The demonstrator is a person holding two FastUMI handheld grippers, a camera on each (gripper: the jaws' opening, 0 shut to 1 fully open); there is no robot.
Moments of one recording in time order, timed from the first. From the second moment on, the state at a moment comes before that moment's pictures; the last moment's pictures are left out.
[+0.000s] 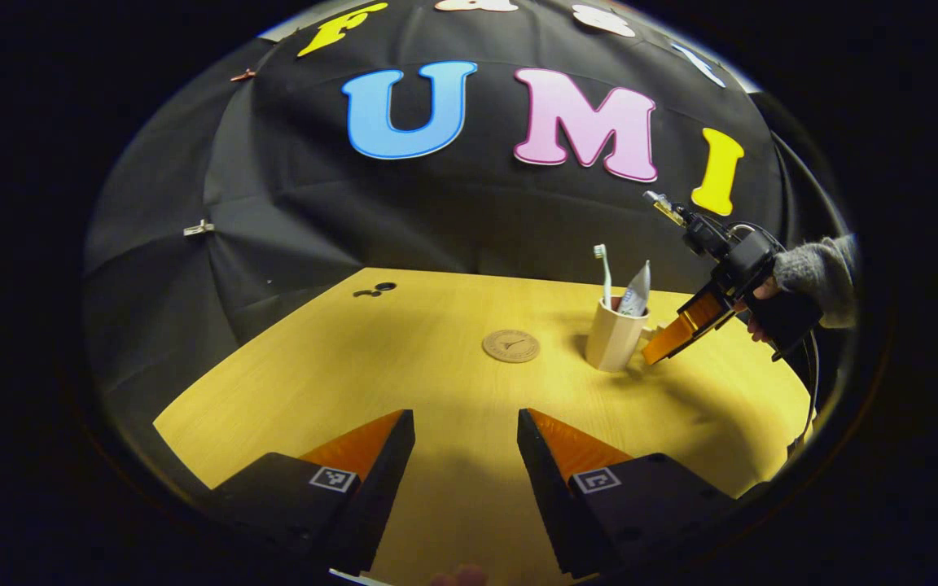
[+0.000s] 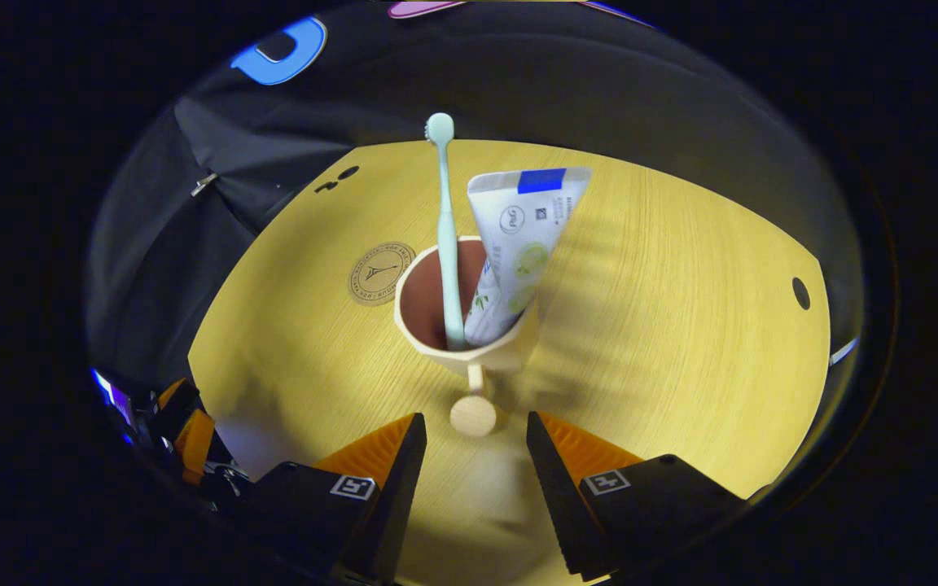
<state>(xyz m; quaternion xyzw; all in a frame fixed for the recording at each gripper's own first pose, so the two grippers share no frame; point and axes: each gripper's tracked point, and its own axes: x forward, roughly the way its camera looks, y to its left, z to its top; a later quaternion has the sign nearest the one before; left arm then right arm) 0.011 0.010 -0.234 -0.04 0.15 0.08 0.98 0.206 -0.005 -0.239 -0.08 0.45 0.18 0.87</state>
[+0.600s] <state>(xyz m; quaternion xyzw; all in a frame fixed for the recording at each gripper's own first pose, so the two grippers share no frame) 0.014 0.039 -0.258 -0.08 0.17 0.12 0.97 0.233 -0.002 -0.264 -0.18 0.47 0.15 0.85</state>
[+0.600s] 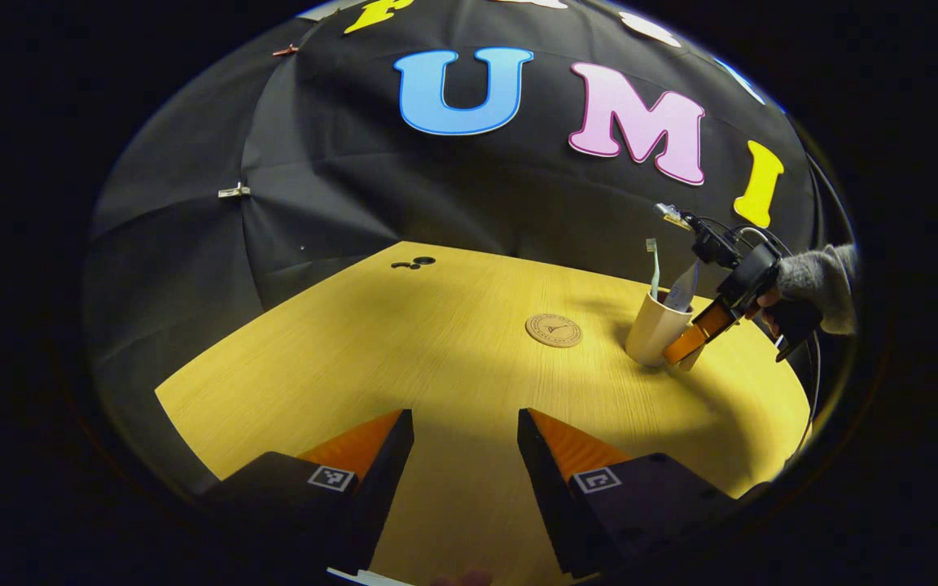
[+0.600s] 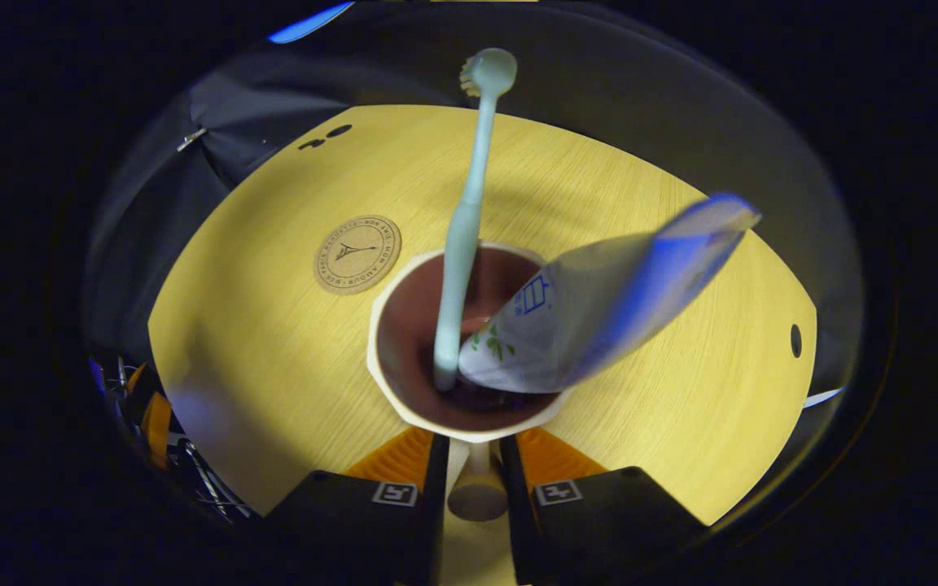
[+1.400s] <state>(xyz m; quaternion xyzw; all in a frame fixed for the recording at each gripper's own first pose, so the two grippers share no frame) 0.019 0.062 -0.264 -0.08 0.18 0.09 0.98 0.240 0.032 -0.232 -0.15 0.43 0.14 0.88</state>
